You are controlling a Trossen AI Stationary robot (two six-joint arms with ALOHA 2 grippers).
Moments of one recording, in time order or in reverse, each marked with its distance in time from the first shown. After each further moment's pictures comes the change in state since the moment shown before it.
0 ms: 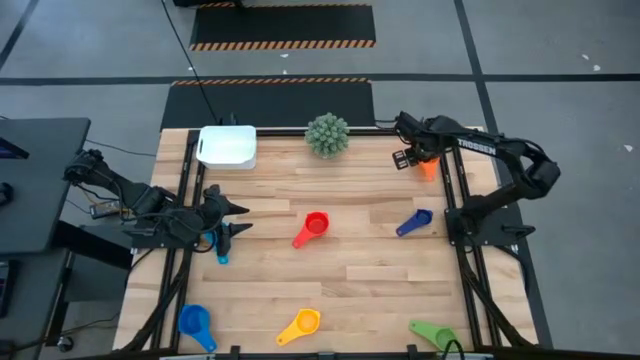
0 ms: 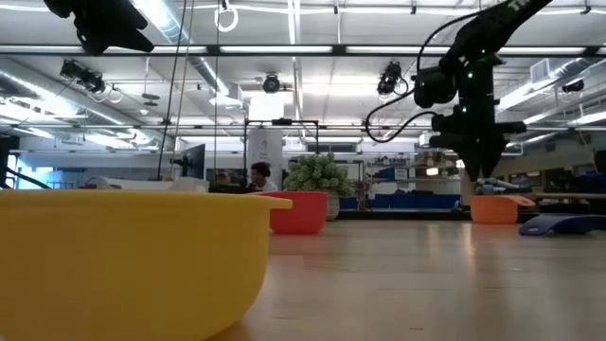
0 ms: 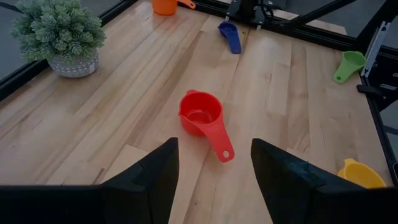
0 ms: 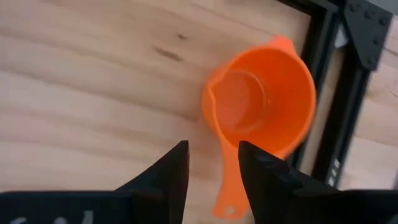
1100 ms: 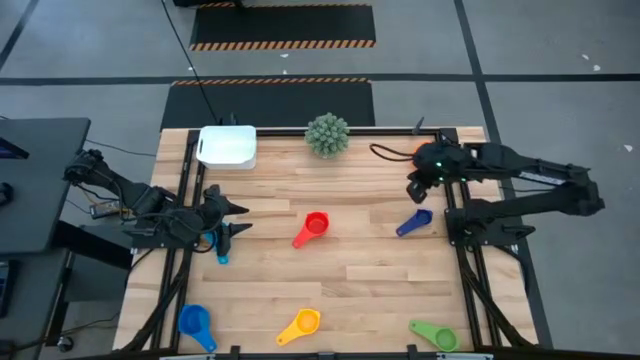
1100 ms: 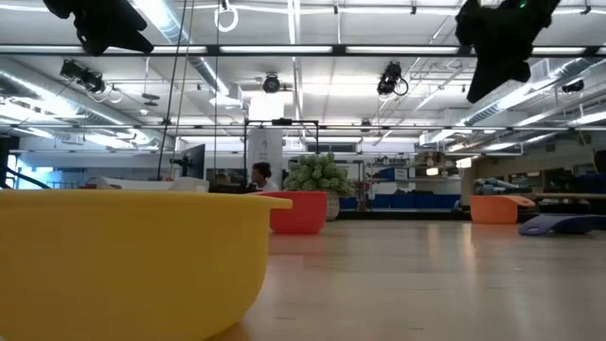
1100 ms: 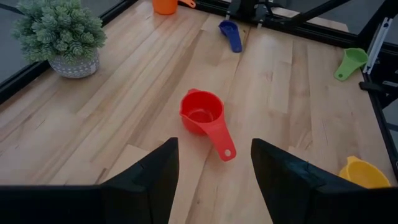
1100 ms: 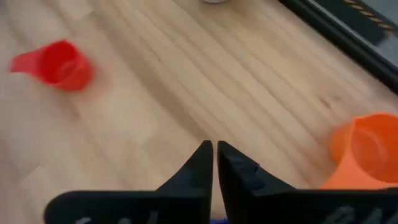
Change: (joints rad) left arm 0.000 0.000 0.000 -0.006 0.000 0.010; right arm 0.515 -0.509 -0.001 -0.067 -0.119 -0.071
